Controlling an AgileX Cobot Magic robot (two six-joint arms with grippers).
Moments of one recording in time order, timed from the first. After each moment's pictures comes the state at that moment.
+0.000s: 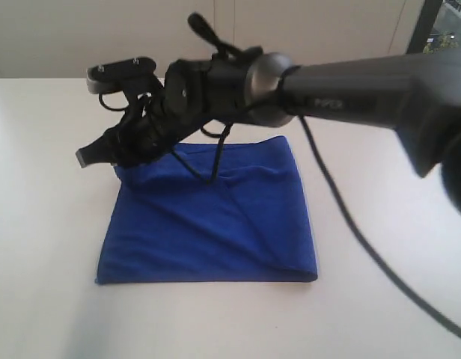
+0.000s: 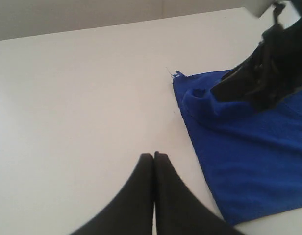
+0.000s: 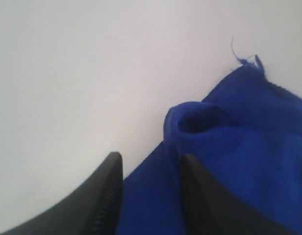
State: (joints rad) left arm -0.16 0.49 -0.45 -0.16 0.47 0.18; right arm 0.79 2.10 -1.65 0.30 0.44 -0.14
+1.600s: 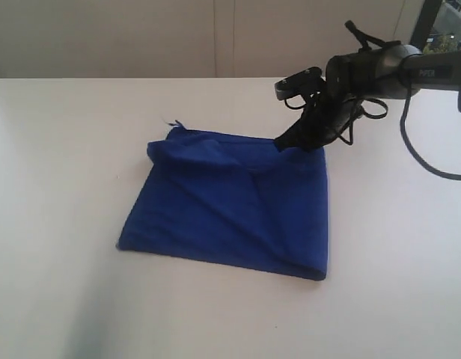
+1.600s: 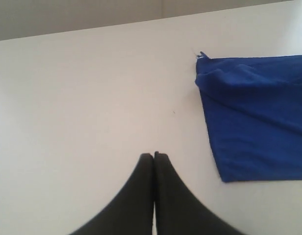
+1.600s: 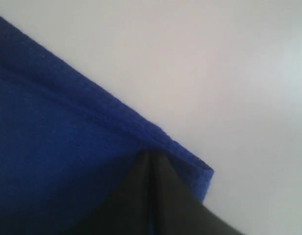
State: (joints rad) left arm -0.16 0.49 -0.45 -0.16 0.47 0.18; right arm 0.26 2.29 -1.67 -0.08 0.61 -0.14
